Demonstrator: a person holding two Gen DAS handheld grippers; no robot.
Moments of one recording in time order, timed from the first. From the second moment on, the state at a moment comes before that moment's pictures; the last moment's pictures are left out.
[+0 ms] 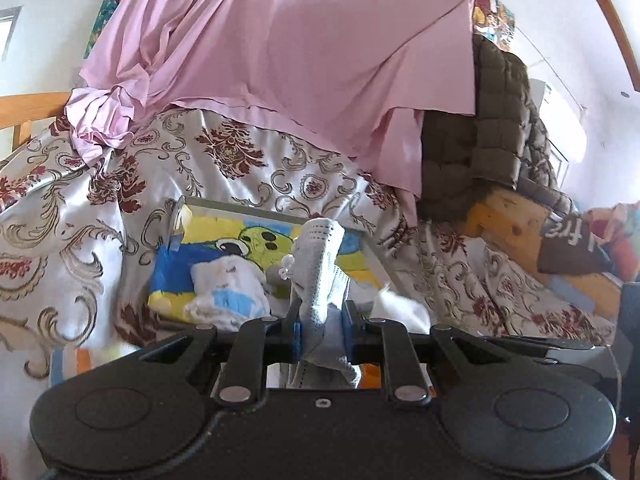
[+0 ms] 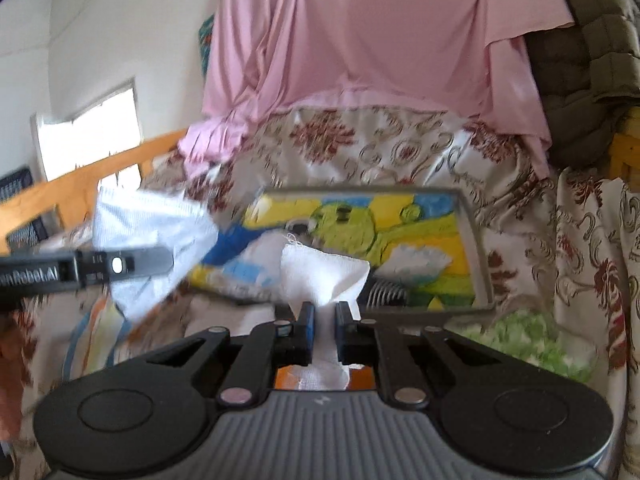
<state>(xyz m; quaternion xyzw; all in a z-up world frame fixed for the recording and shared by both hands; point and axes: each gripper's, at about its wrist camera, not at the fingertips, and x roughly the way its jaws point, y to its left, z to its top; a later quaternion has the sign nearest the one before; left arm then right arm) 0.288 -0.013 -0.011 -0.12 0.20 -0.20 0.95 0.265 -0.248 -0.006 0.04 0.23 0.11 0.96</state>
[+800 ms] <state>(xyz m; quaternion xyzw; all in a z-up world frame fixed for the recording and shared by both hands) 0.503 -0.093 -0.059 -0.15 0.34 -0.18 0.91 0.412 -0.332 -0.040 0.25 0.26 0.04 0.93</state>
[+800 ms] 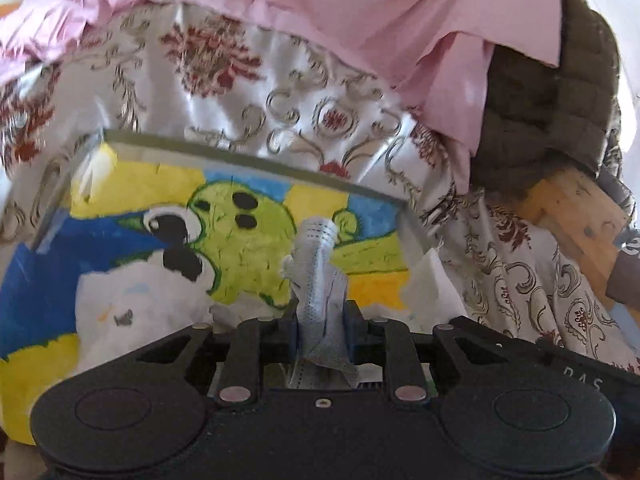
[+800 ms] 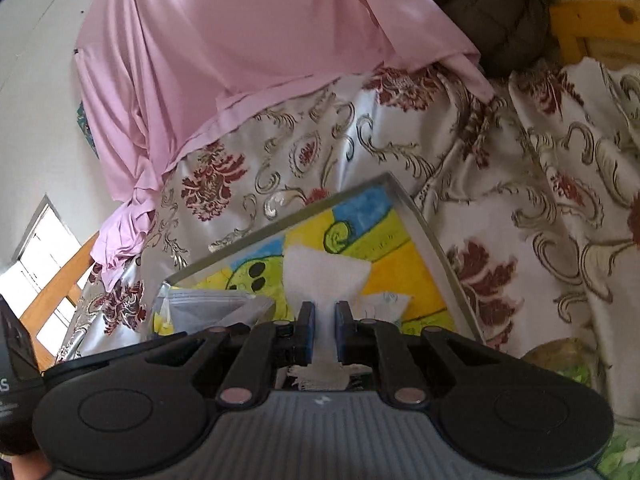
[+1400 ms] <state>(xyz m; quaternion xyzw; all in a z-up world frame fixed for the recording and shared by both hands) 0.466 -0.072 -0.036 -0.15 0.32 -0.12 0.93 0.398 -0.322 -0.032 0.22 0.29 0.03 0.93</state>
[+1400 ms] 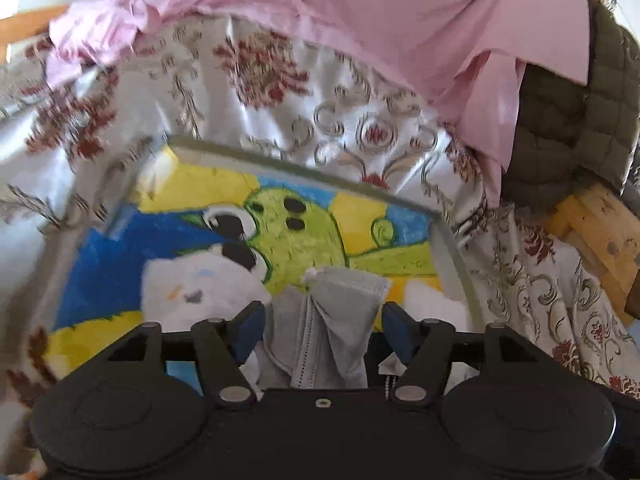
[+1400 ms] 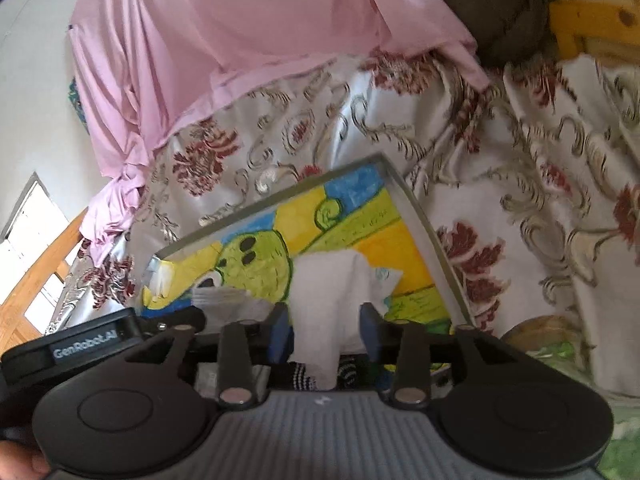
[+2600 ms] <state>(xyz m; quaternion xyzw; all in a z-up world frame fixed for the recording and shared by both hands) 0.223 -0.064 0.064 -0.09 0.17 -0.13 0.97 0.173 -0.301 0.071 0.13 0.13 0.01 0.98</state>
